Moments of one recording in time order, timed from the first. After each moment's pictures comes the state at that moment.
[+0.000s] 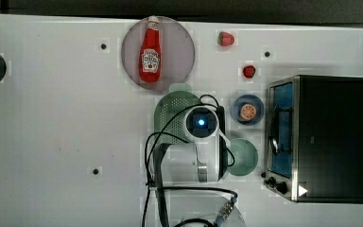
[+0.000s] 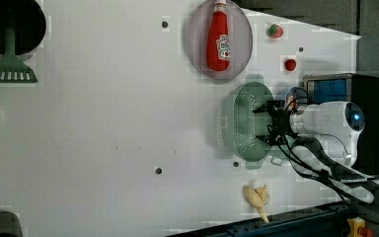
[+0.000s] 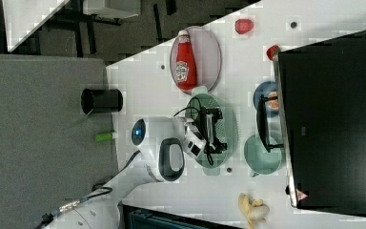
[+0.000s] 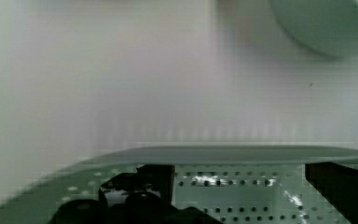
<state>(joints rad) -0.14 0.38 0.04 -2.39 -0.21 1.11 0.85</state>
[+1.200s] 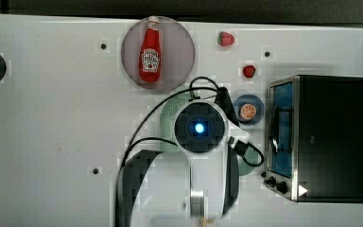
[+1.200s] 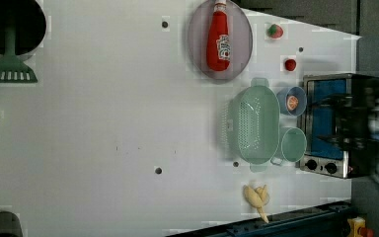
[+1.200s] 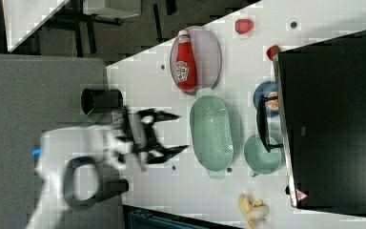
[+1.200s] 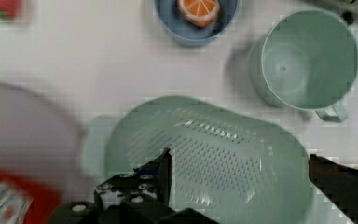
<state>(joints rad) -0.14 -0.14 0.10 -2.30 -0.10 0.60 0.48</state>
